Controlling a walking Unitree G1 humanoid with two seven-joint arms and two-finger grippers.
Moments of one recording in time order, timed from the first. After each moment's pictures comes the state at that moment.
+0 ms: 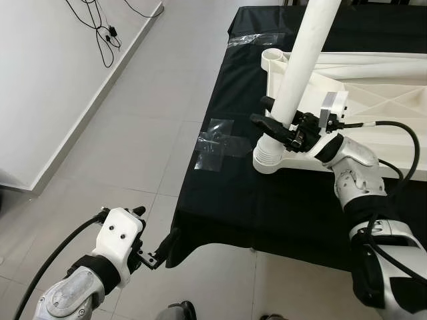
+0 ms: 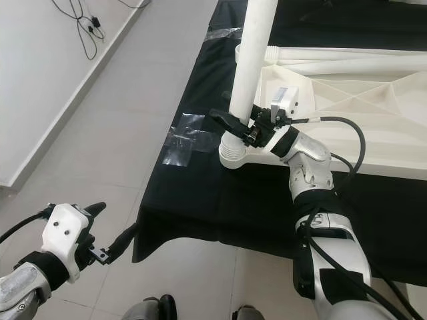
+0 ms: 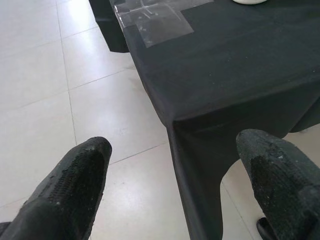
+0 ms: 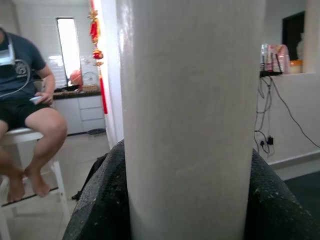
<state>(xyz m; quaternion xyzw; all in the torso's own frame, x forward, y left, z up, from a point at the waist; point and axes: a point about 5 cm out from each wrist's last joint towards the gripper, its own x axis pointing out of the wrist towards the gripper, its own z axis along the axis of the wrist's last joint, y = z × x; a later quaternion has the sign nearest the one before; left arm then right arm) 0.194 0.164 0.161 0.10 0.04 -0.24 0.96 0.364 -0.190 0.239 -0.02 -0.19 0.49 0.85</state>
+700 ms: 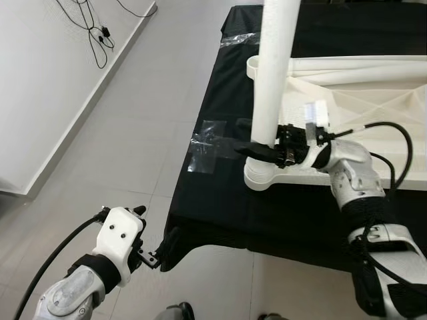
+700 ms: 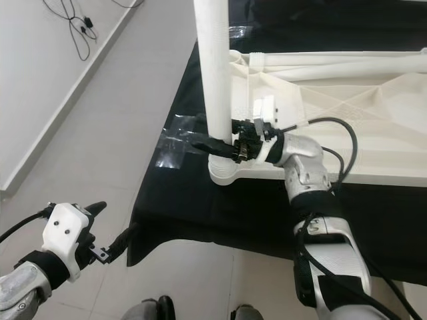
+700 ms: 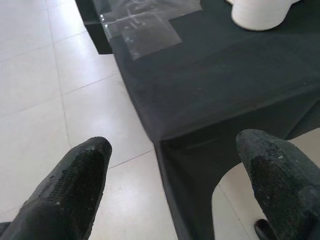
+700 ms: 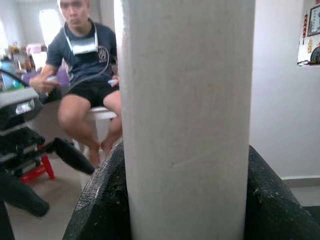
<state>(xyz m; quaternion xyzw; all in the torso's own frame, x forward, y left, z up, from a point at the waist) 0.196 0.164 0.162 0.10 0.04 -0.24 0.96 0.355 -0.152 0.235 -0.02 -0.13 0.64 0.76</state>
